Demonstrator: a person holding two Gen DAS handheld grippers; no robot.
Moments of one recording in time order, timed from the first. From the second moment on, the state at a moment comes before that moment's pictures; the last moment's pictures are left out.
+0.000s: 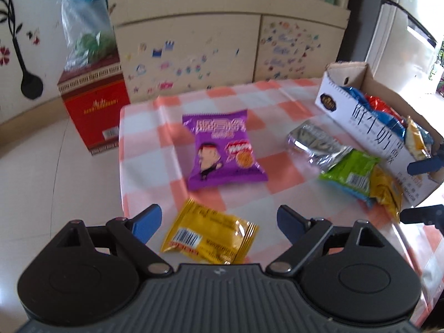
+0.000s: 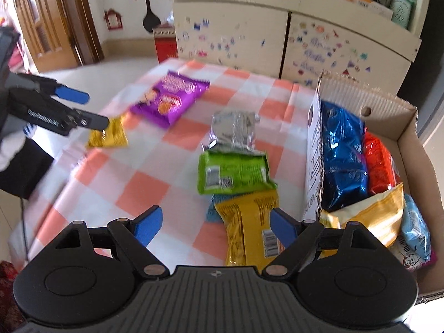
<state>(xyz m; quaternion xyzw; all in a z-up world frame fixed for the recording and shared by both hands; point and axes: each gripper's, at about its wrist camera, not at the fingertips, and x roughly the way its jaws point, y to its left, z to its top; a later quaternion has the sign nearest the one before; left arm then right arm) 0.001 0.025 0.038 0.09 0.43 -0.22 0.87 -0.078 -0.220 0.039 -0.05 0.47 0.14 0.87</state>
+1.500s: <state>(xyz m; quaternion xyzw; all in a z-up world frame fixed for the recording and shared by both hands) 0.009 0.015 0.012 0.05 0.50 -0.26 0.82 -0.053 -0.205 0.004 0.03 0.54 0.06 0.84</state>
